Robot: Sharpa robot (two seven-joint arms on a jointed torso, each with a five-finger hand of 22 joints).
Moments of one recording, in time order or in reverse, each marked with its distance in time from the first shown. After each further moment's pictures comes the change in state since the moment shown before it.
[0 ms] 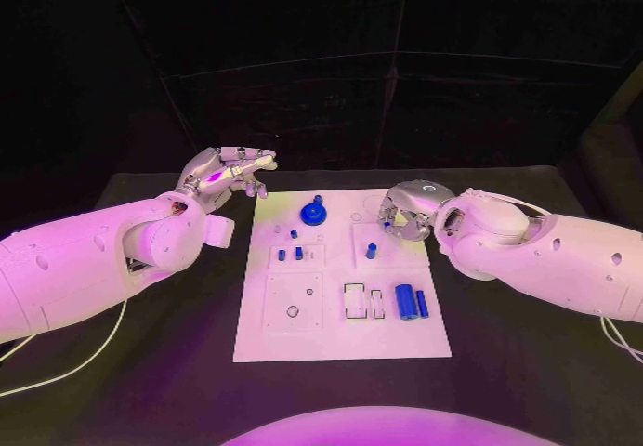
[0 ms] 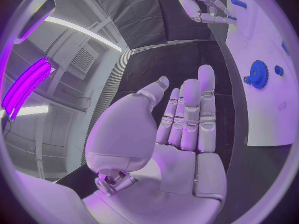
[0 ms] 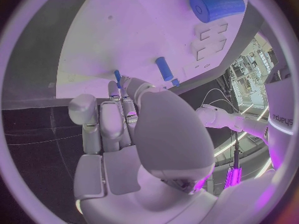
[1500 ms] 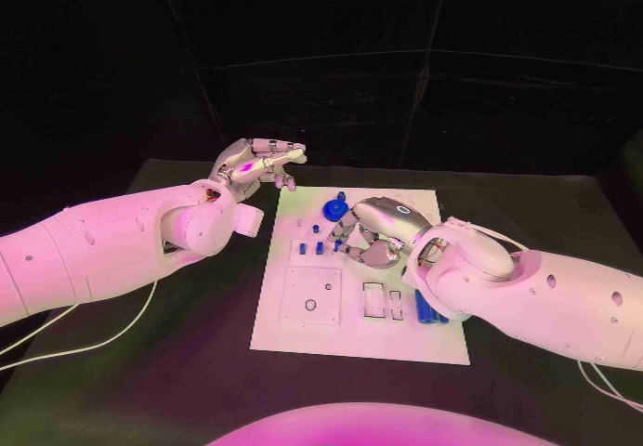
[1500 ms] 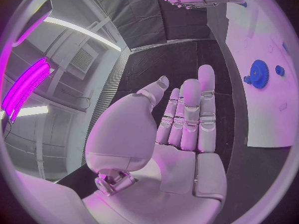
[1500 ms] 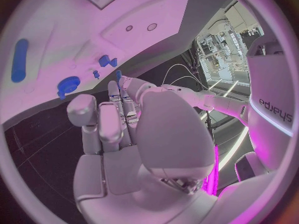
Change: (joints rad) left arm 0.001 0.016 0.000 -0.004 0.001 -0.016 -0.003; left_hand 0.000 0.000 -0.003 -0.003 0.000 0.000 0.000 0.000 0.000 0.000 0.000 0.000 0.000 0.000 0.000 0.000 -0.001 0.000 0.000 0.000 0.000 -0.002; right arm -0.076 0.120 0.016 0.149 0.113 -0.164 0.119; right_hand -0.024 -0.008 0.041 -0.035 0.020 0.003 0.003 -0.015 -0.001 0.000 0.000 -0.003 0.000 0.000 0.000 0.004 0.001 0.000 0.003 0.004 0.009 0.016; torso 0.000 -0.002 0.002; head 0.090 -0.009
